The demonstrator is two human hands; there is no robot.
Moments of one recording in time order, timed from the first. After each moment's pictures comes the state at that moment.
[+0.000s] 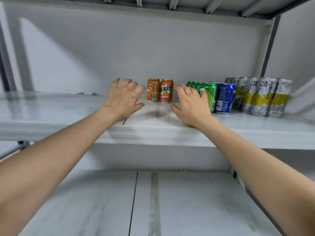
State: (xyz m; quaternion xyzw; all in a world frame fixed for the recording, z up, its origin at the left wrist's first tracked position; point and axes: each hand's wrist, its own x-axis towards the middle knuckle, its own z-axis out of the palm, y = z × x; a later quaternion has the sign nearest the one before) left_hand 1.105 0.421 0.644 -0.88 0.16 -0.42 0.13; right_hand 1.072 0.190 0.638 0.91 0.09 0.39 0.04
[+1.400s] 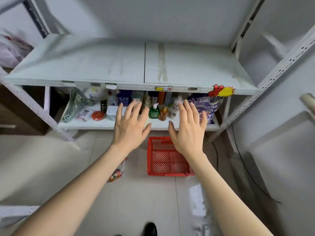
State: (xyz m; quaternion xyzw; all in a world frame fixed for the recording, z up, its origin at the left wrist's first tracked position) left_hand 0.648 0.461 0.225 -0.95 0.19 -0.23 -0.01; right_hand 0.616 0.271 0.238 0.96 0.01 0.26 -0.08
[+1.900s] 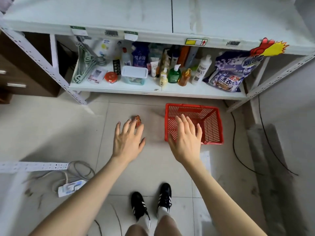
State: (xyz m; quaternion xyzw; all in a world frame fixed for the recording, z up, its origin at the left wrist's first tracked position) left_hand 0.561 0.577 0.049 -0.99 0.14 -0.06 -0.02; right_hand 0.549 0.371 0.079 0.99 0.00 0.06 -0.10
